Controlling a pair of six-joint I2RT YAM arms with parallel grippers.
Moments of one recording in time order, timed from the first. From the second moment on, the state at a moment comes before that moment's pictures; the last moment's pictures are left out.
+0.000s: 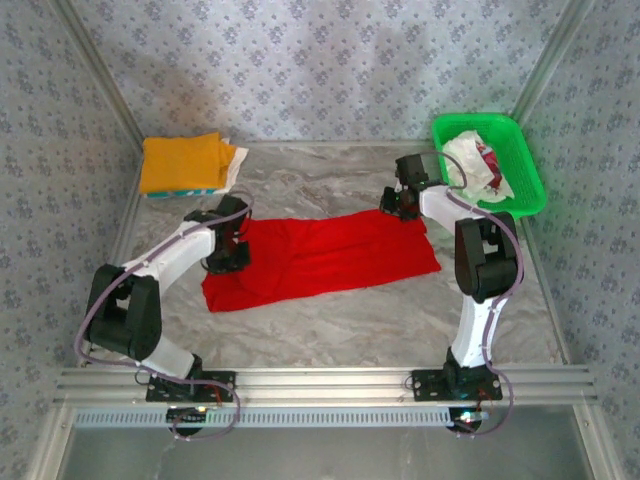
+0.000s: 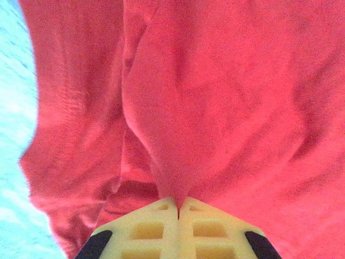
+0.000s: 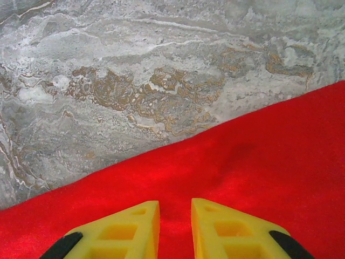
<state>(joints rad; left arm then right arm) -0.38 1.52 1.05 -0.93 -0.10 -0.55 0.22 1.94 1.36 -0.43 -0.10 0.44</state>
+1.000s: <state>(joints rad) -0.37 1.43 1.08 -0.97 -0.22 -0.58 0.27 1.97 1.45 -0.52 -0.07 0.39</state>
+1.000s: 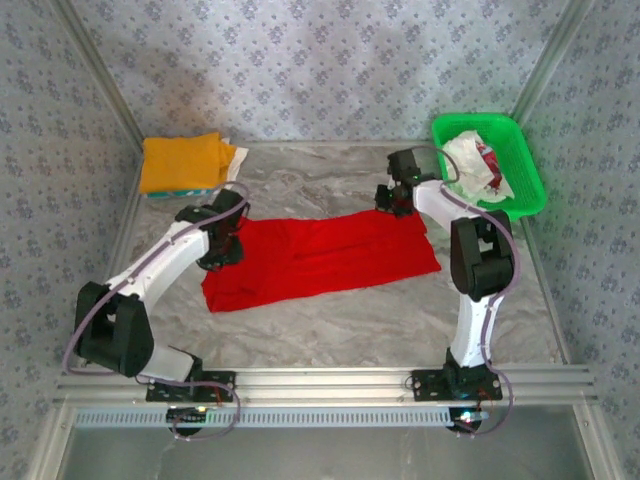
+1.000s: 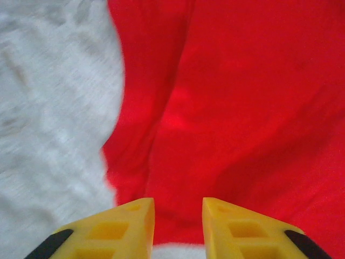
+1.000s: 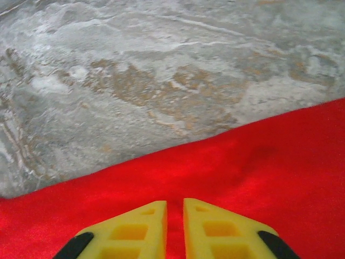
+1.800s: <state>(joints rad) -0.31 2.10 1.48 -0.48 0.00 -0.59 0.24 1.81 1.05 -0.42 -0.11 0.56</state>
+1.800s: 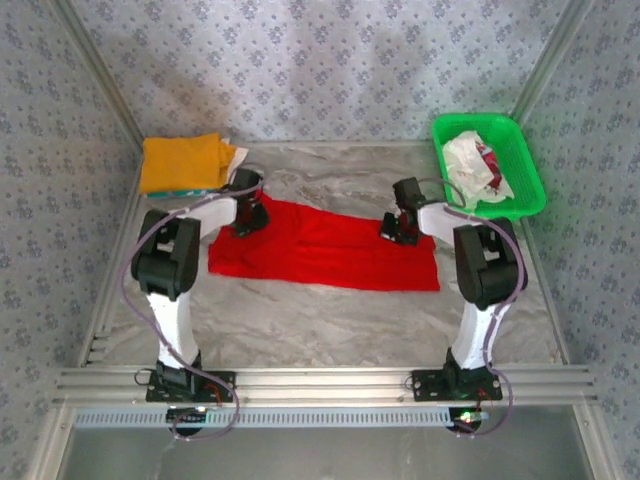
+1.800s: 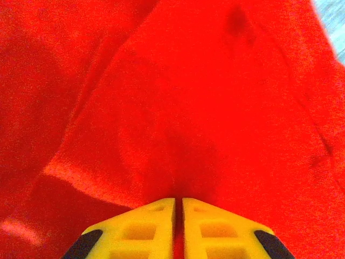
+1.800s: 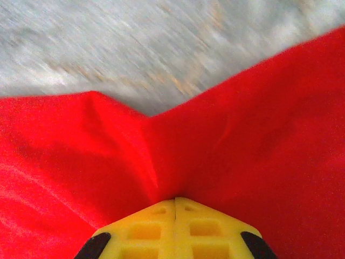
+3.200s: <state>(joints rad) -0.29 2.15 1.45 -0.18 0.16 -0.66 0.44 2.38 1.92 -0.59 -0.11 0.51</state>
